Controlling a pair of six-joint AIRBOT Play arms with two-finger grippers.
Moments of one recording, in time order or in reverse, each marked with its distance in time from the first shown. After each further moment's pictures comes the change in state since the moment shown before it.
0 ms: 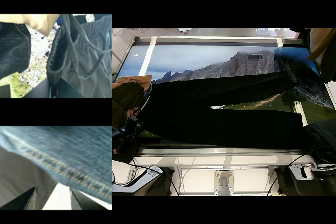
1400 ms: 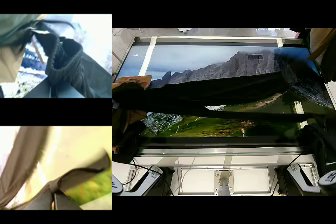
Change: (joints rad) left arm -0.055 0.102 0.379 0.061 -0.114 -0.095; right arm 0.343 -0.031 0.274 0.521 0.072 -0.176
